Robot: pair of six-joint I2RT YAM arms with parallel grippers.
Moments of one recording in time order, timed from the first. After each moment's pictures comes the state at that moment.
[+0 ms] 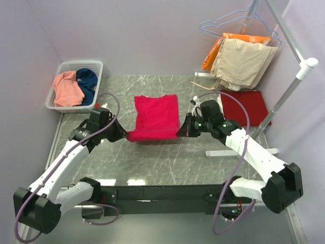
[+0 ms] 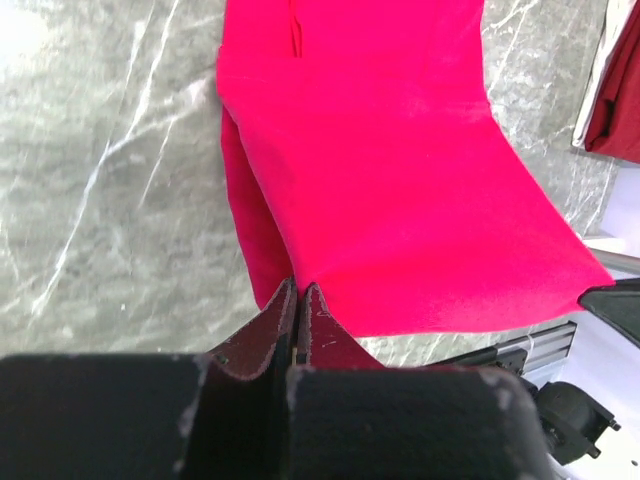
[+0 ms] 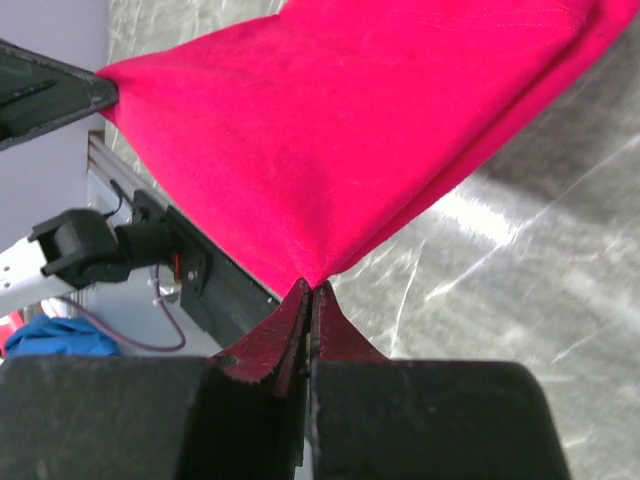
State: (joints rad) left arm -0.35 1.01 0.84 -0.61 0.15 -0.79; right arm 0.49 1.20 0.92 -0.45 -0.45 0.56
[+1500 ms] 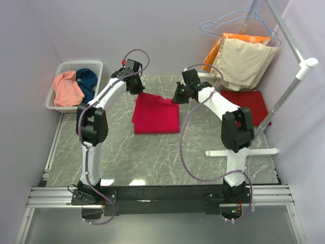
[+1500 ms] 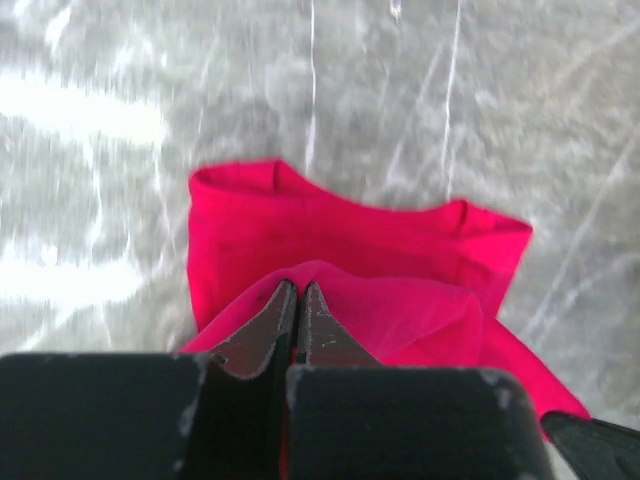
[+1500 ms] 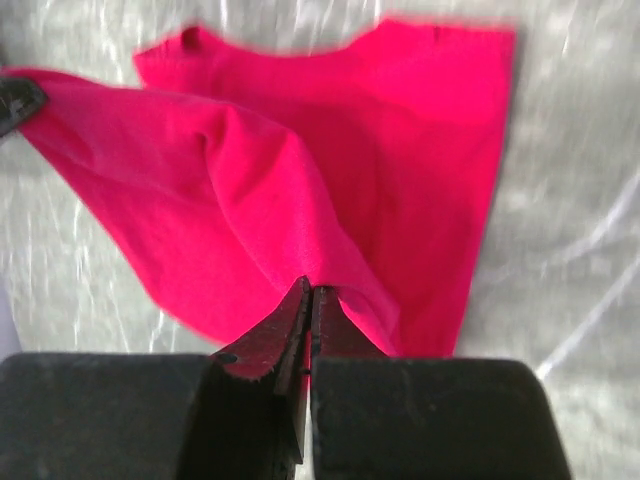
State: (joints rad) left arm -0.35 2.12 1.93 -0.68 -0.08 -0.64; right arm 0.39 1.95 1.60 -0.49 -0.20 0.57
